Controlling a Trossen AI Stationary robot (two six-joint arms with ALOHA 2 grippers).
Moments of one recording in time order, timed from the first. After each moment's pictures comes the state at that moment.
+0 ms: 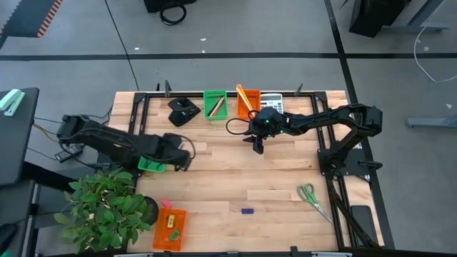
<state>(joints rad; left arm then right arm) -0.18 1.31 0.89 -1.02 -0.32 -1.24 -0.34 1.57 0.71 0.19 -0.24 -0.05</state>
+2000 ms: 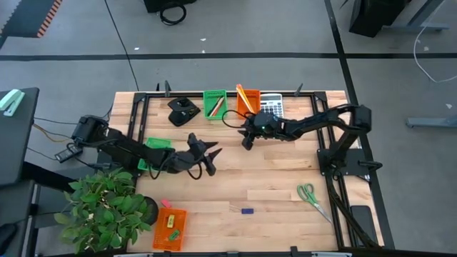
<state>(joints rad) -0.22 1.52 0.60 0.62 -0.76 -0.29 -0.27 1.67 0.71 0.38 0.15 0.14</state>
